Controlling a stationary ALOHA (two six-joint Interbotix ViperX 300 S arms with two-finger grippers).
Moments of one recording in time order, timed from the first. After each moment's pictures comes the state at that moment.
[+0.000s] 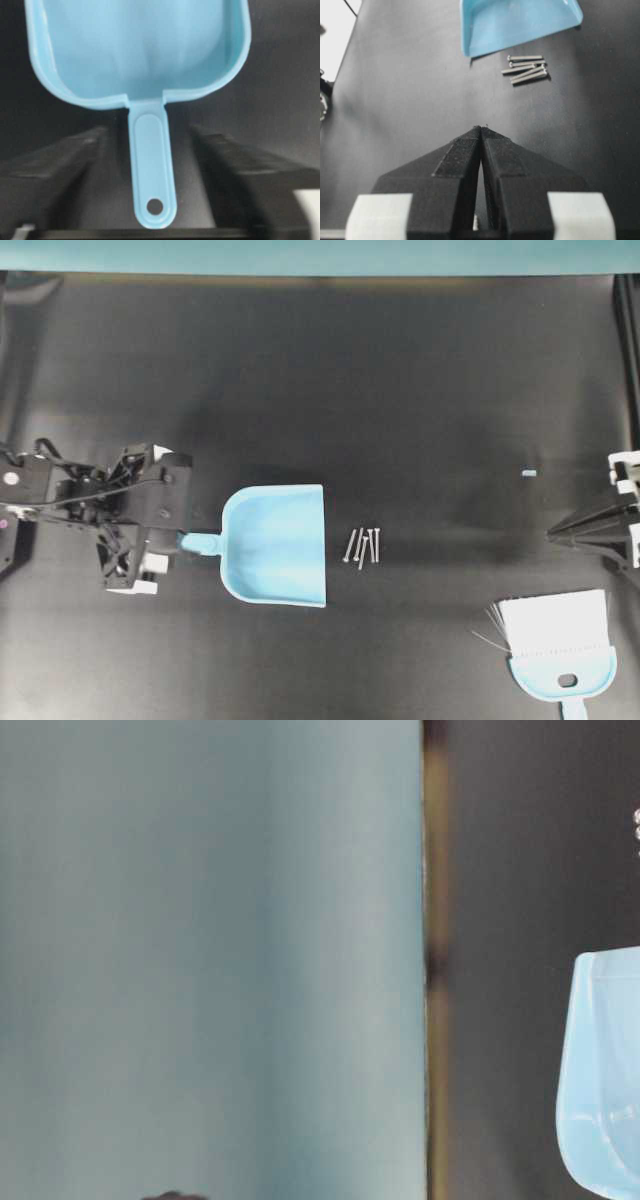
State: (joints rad) left arm -0.05 -0.24 0.91 0.04 0.27 0.00; right arm 0.18 -1.36 1.51 0.01 0.12 0.40
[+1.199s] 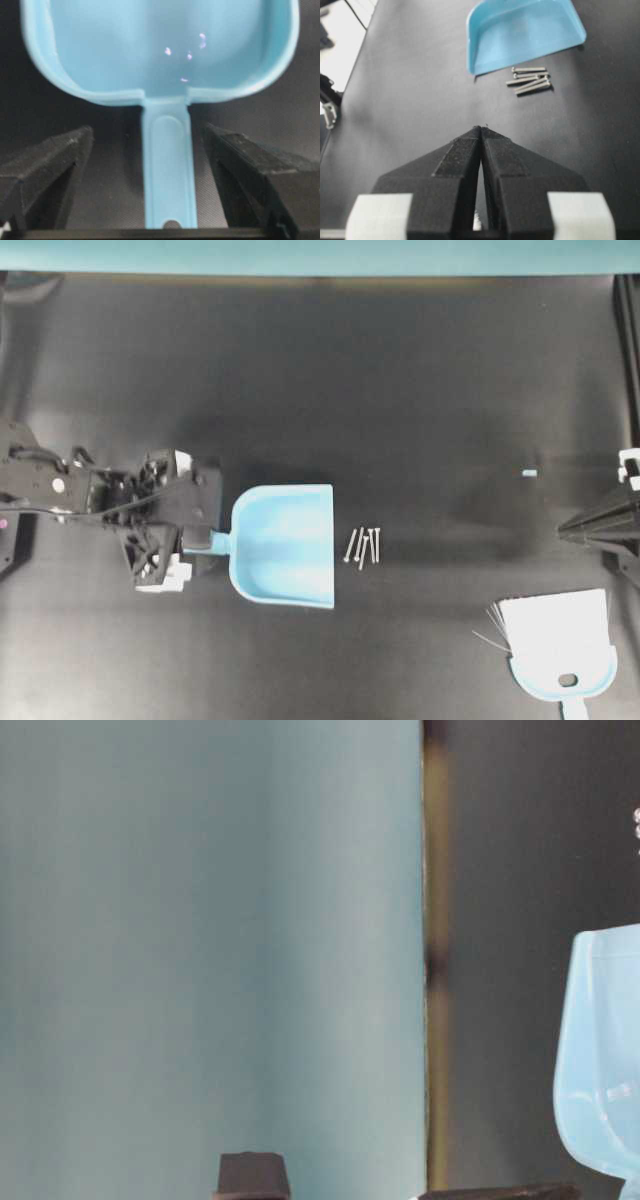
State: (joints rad) left arm -0.02 -0.10 0.91 0.04 0.14 -0.03; right arm 0.18 -1.46 1.51 0.01 0.17 0.40
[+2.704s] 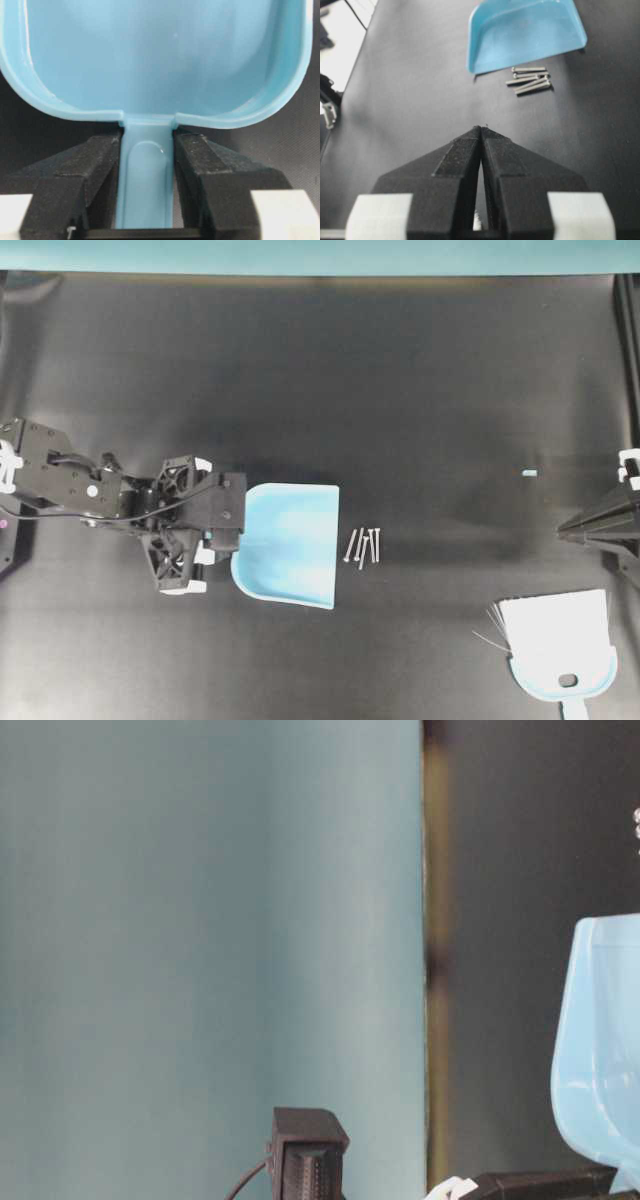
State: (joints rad) left arm -0.02 0.02 0.85 0.04 0.12 -0.07; right arm 0.18 -1.46 1.51 0.01 0.17 0.40
